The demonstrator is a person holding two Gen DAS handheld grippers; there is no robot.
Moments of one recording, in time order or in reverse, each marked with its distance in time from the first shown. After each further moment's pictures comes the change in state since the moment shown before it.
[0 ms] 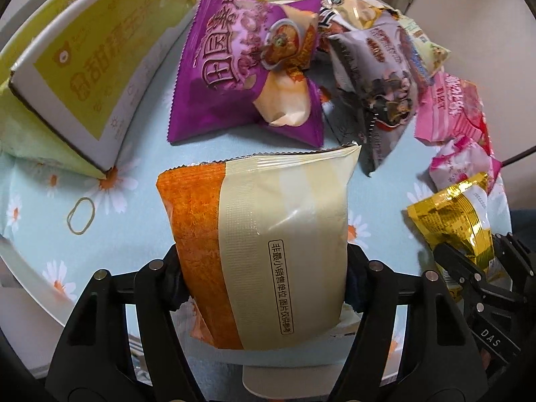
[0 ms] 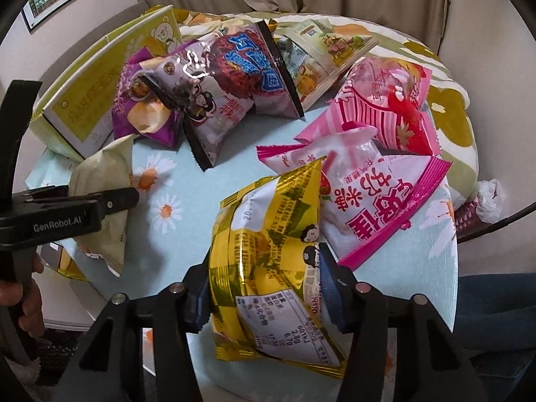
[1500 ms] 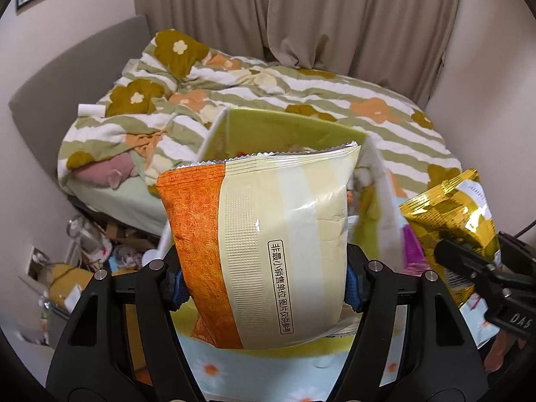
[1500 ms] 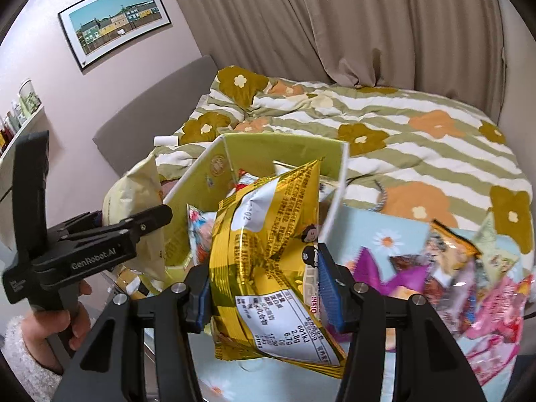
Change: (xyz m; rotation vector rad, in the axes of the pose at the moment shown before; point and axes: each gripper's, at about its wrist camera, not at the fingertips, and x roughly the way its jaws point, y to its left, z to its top) left arm -0.155 0.258 0.155 -0.021 -0.329 0.028; right arm -0.033 0.247 0.215 -0.021 -0.211 0.207
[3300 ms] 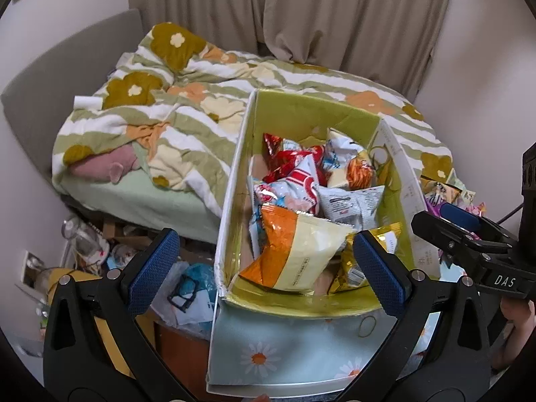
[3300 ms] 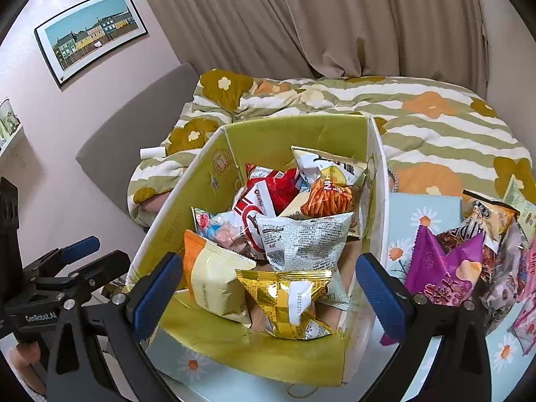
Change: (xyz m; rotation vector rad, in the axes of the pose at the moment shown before) left arm -0.017 0.067 -0.031 0.025 -0.001 -0.072; right arm 0.034 0.042 -0.021 0.104 -0.054 -0.053
